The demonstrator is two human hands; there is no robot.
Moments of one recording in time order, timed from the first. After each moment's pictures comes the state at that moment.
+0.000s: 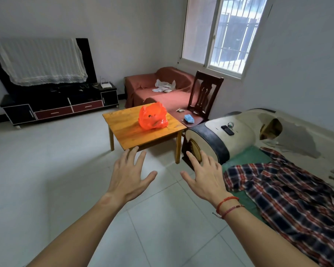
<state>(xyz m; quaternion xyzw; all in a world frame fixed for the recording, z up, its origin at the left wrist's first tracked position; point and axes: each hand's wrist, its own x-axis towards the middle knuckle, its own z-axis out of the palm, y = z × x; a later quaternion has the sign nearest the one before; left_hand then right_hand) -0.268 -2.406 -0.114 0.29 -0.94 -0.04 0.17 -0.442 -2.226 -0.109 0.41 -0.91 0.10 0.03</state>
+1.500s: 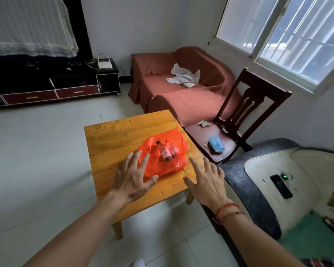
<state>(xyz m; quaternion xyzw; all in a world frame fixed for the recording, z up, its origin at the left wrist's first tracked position) -0.745 -2.974 -0.215 0.34 -0.93 -0.10 0.07 -0.929 -2.803 -0.190 0.43 -0.90 0.02 -0.04</state>
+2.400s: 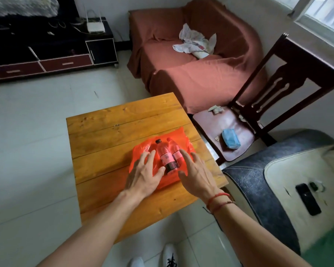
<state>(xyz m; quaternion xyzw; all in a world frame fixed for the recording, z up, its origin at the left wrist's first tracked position) -0.915 -3.085 -0.296 0.42 -0.83 -0.36 0.06 -1.063 -2.973 -0.259 0.45 -0.86 0.11 -0.22</state>
